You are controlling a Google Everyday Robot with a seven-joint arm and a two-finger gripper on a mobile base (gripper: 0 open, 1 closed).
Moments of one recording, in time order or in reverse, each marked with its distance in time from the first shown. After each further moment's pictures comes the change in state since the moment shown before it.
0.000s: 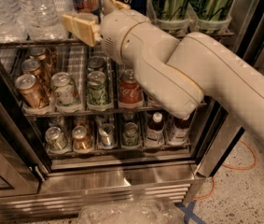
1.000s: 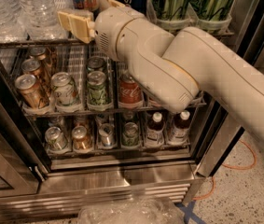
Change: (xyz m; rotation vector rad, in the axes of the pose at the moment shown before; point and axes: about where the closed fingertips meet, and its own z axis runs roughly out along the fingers) arm -0.002 0.004 0.009 -0.008 0.013 0.035
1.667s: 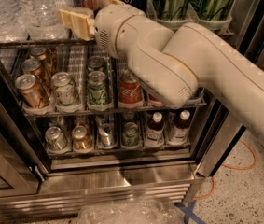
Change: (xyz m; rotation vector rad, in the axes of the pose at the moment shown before) arm 0.000 -0.003 0.004 0.006 0.016 0.010
